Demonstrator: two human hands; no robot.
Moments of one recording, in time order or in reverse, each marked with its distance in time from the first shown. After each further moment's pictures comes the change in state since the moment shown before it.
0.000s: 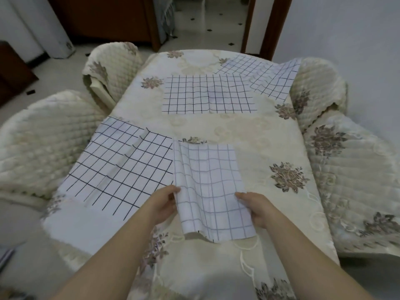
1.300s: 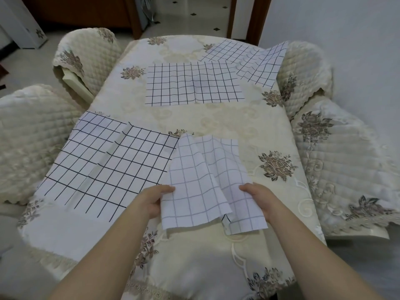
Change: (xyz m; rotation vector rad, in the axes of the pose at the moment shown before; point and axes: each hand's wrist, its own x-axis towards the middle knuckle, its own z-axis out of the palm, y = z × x) left_hand 0.012 0.006 0.015 0.041 0.106 -0.215; right_hand -0.008 -0.005 -0.034 0.042 -0.024 -0.081
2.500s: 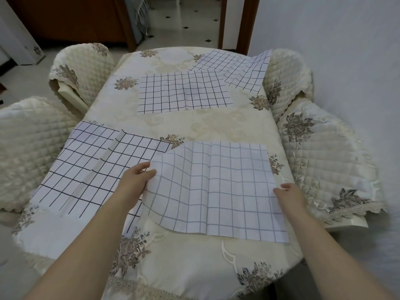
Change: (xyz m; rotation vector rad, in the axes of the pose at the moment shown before) left_hand -0.032 0.026 -0.006 0.261 0.082 0.577; right_hand -0.011 0.007 -0.092 -0.462 0.697 -0.212
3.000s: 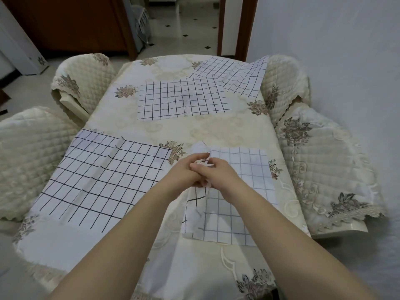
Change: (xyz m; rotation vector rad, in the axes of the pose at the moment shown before) left_hand -0.032 0.049 0.103 0.161 -0.473 0.137; right_hand -0.100 -0.144 0.061 0.326 -0.704 -0.225
